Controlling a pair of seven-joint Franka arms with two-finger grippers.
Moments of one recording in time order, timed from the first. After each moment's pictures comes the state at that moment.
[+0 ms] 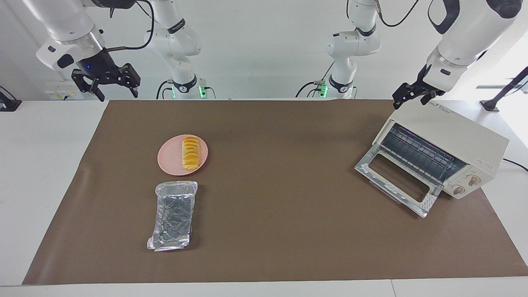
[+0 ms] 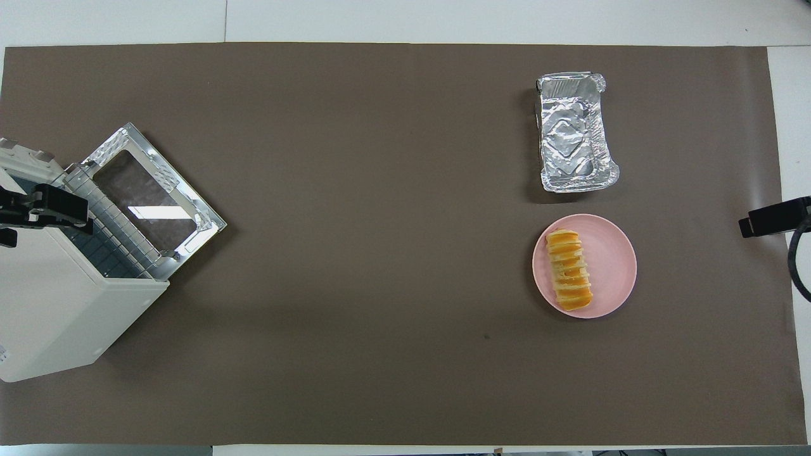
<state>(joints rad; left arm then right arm) 0.01 -0.04 -0.05 -1.62 0.01 1.43 -0.13 -0.12 -0.09 0.05 -1.61 0.01 1.45 -0.19</state>
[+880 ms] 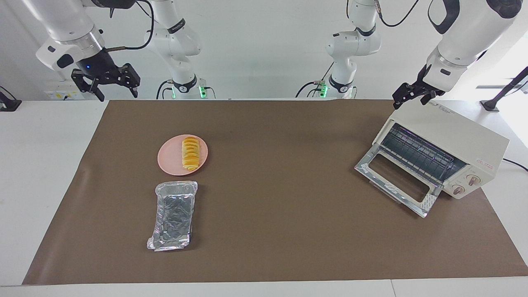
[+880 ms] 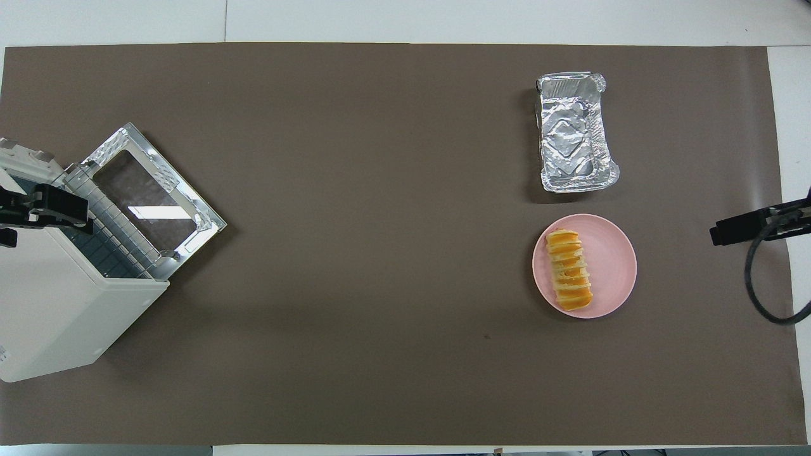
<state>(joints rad) 0.01 -0.04 -0.05 -1.62 0.01 1.43 -0.13 -0.08 -0.14 0.07 -1.76 0.01 1.56 -0.16</state>
